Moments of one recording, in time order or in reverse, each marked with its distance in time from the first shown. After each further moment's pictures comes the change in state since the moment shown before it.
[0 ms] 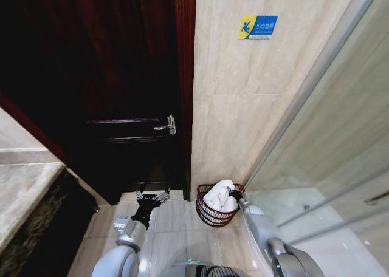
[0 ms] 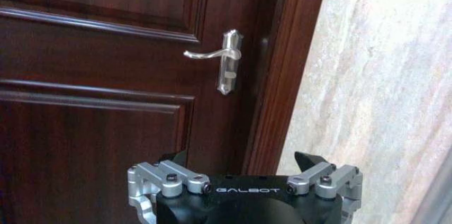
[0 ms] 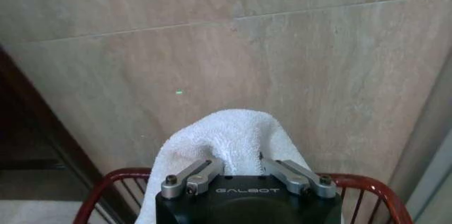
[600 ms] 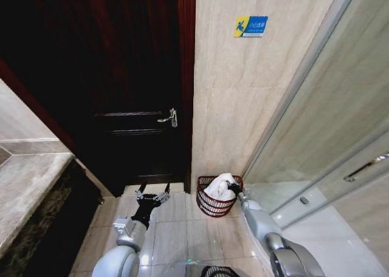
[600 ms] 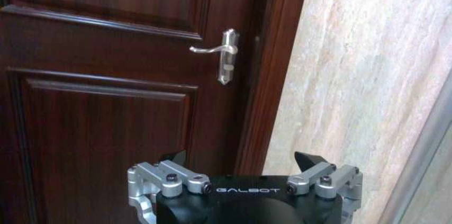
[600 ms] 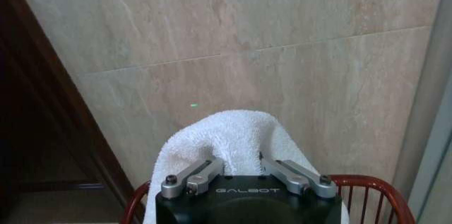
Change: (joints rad) left arm 0.000 0.000 0.000 0.000 0.000 0.000 0.000; right arm 0.035 0.004 -0.056 0.024 0.118 0.049 0.003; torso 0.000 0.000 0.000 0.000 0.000
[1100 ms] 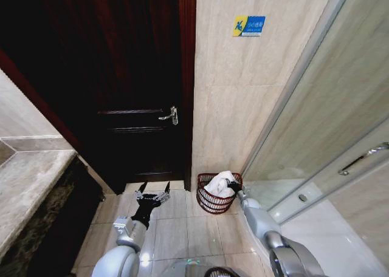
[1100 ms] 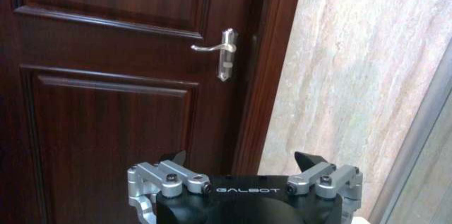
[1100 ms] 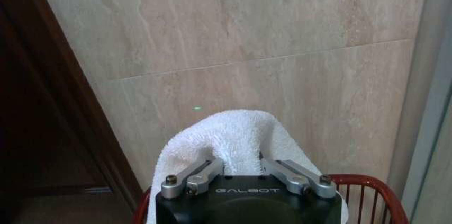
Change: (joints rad) left arm 0.000 0.000 0.000 0.000 0.000 0.000 0.000; right arm 0.016 0.002 -0.001 0.008 0.013 0.015 0.000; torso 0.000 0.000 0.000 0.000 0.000
